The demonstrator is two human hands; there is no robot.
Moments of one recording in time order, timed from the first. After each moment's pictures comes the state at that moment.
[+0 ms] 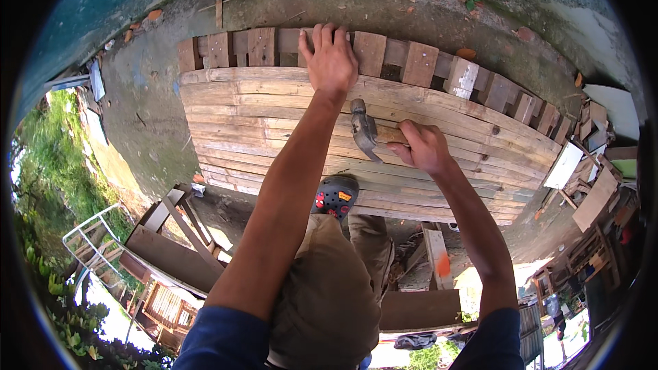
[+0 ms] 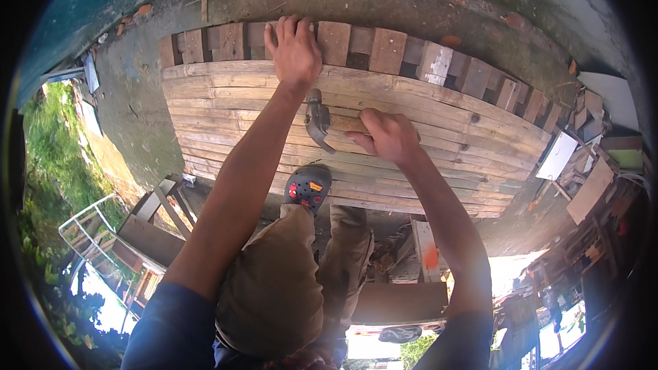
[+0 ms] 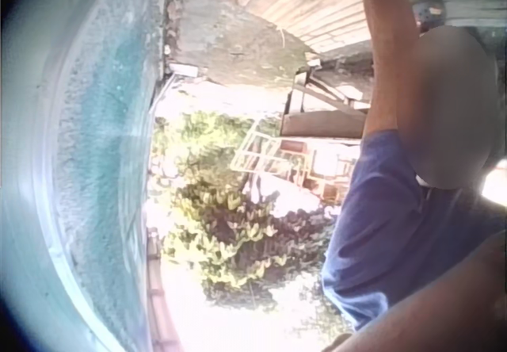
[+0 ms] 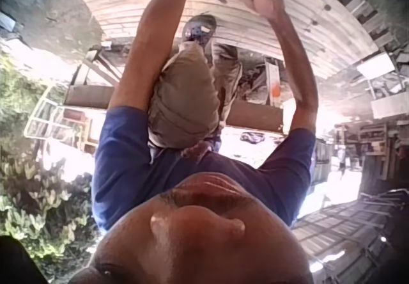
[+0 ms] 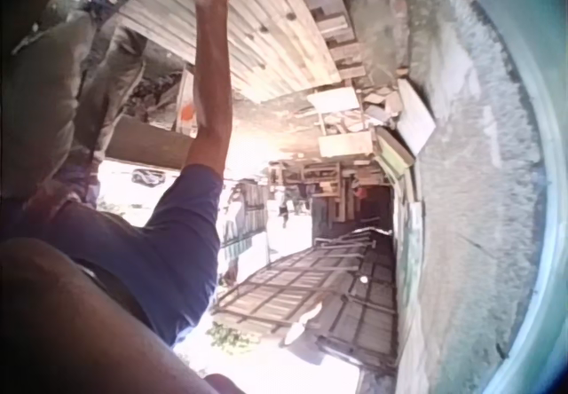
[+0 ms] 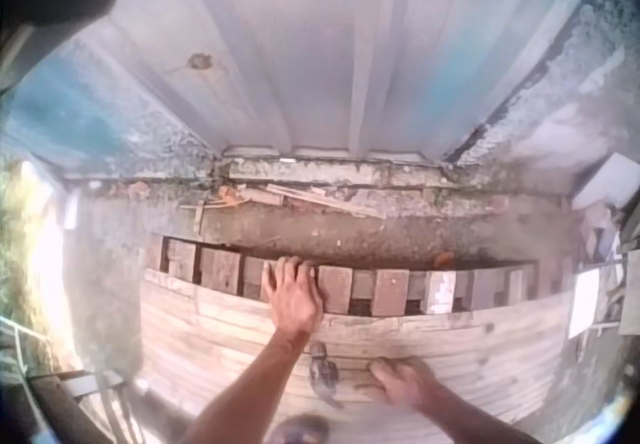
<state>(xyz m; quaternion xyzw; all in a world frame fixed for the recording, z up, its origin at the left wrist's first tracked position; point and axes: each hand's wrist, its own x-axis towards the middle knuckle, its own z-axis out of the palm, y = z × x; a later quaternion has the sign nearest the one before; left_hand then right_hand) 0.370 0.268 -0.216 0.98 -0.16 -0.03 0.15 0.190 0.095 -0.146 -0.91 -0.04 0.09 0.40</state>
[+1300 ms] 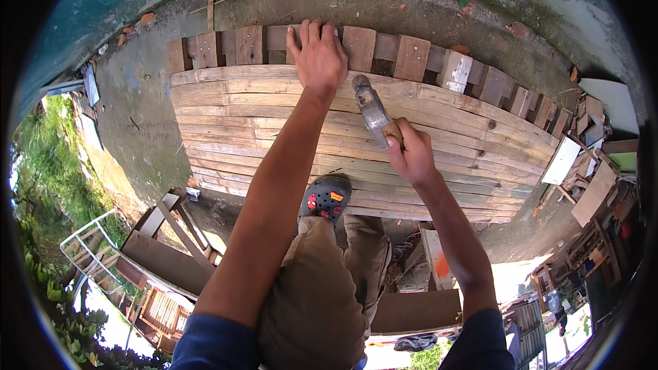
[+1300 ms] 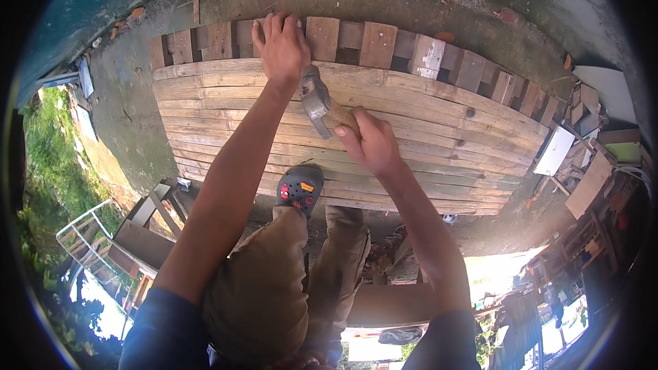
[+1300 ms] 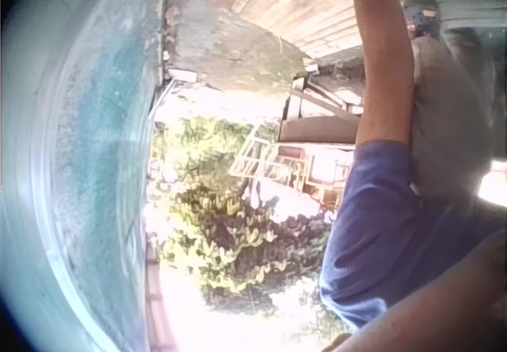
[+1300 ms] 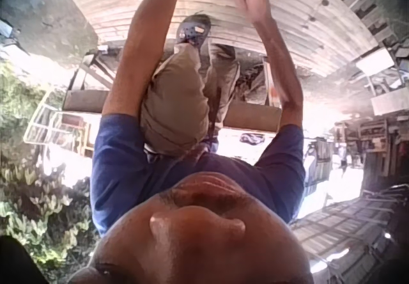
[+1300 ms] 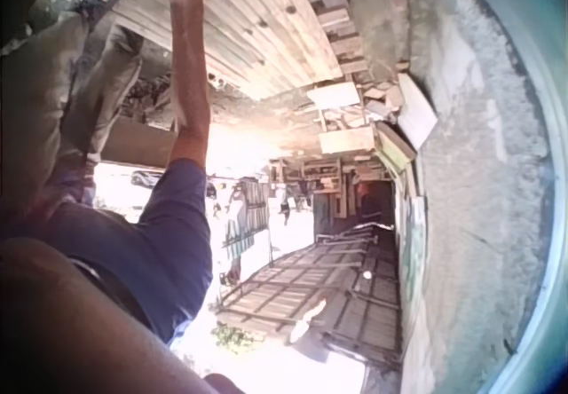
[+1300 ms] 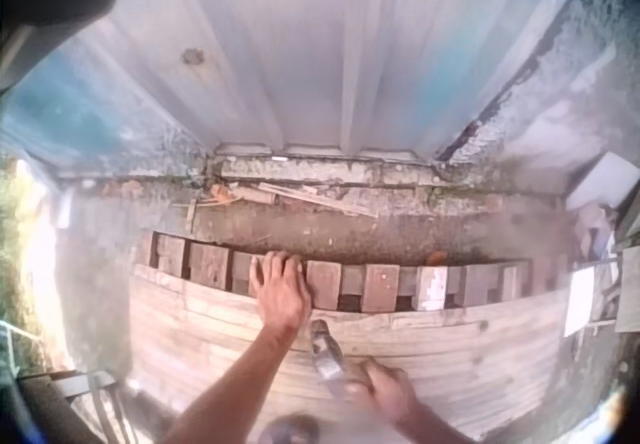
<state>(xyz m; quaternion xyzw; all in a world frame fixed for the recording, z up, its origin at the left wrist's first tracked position) 0.370 0.269 -0.218 0.98 -0.16 -0.02 0.14 0.182 0.122 -0.115 -0.81 0.14 0.11 0.56</state>
